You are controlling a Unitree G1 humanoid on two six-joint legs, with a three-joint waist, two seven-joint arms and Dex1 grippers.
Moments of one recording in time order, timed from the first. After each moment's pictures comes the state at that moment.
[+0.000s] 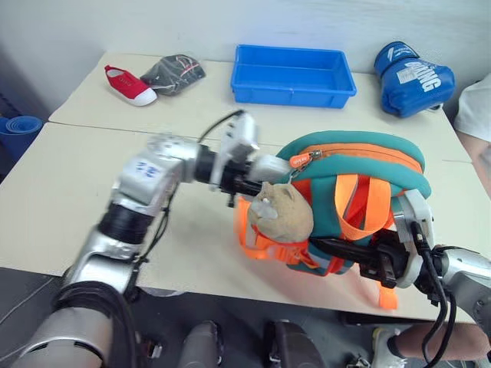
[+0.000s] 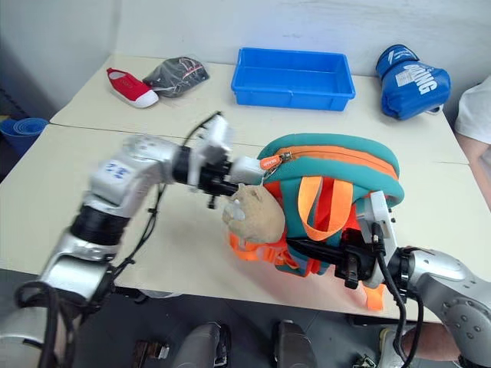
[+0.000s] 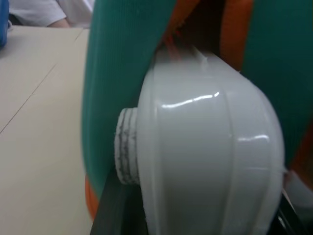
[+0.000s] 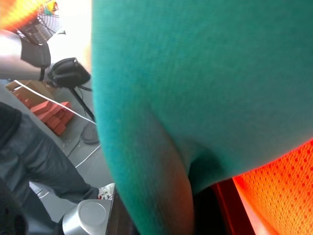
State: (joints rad) left arm -0.97 0.39 -0.31 0.10 -0.39 0.59 -1.10; right arm 0.04 -0.81 -0.28 -0.64 1.16 0.72 0.79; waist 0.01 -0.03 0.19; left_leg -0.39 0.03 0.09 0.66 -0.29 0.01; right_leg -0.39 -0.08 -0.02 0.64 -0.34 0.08
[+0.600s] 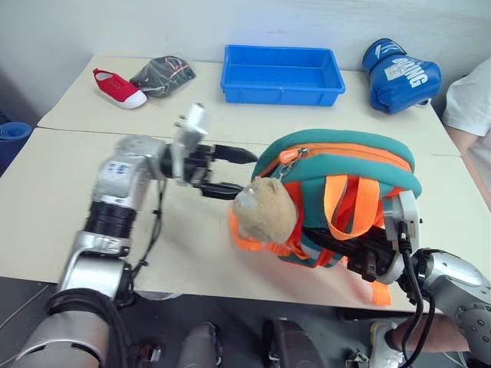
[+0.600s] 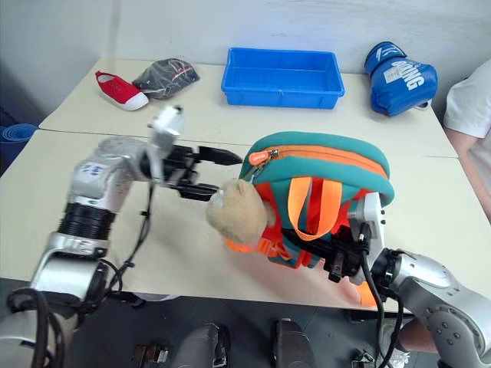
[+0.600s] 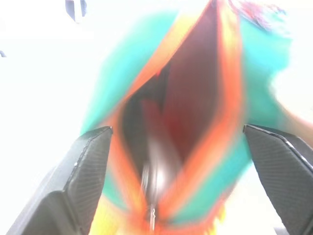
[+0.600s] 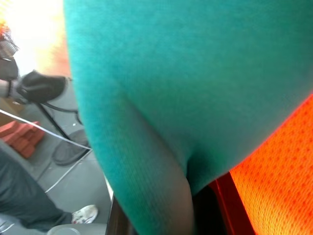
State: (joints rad) left arm -0.90 0.56 -0.07 0.35 -0.49 0.37 -1.47; right arm 0.04 -0.71 -0.24 -0.68 1.06 0.66 0.68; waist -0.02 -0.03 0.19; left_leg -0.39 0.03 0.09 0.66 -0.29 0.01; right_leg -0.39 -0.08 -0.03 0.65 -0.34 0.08
